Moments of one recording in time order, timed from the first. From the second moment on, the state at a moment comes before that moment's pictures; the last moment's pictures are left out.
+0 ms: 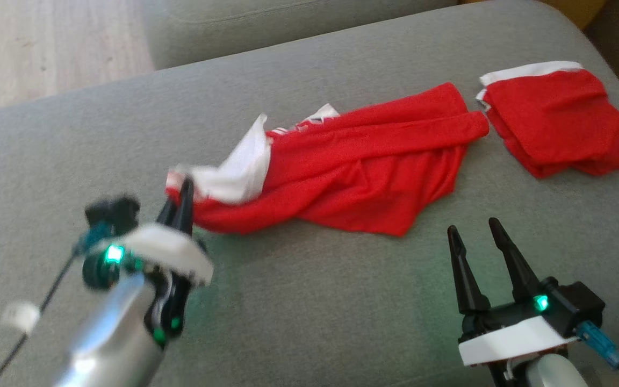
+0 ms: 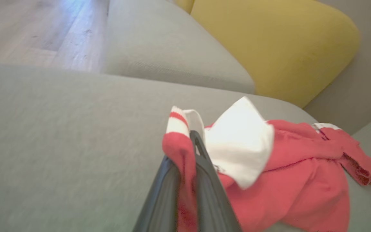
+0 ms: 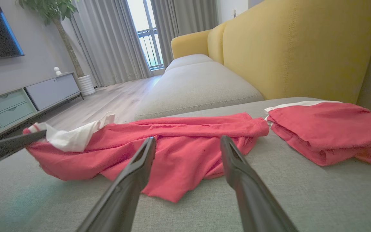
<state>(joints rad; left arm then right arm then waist) -0.54 0.27 -0.69 0.61 -0.98 0.04 -0.14 0.04 -0.07 0.18 0.12 0.21 0.13 -0.26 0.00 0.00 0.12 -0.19</state>
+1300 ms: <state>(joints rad) -0.52 0.25 -0.94 0.58 -0.49 0.20 -0.20 0.01 -0.10 0.21 0.12 0.21 0.13 -0.26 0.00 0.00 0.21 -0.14</state>
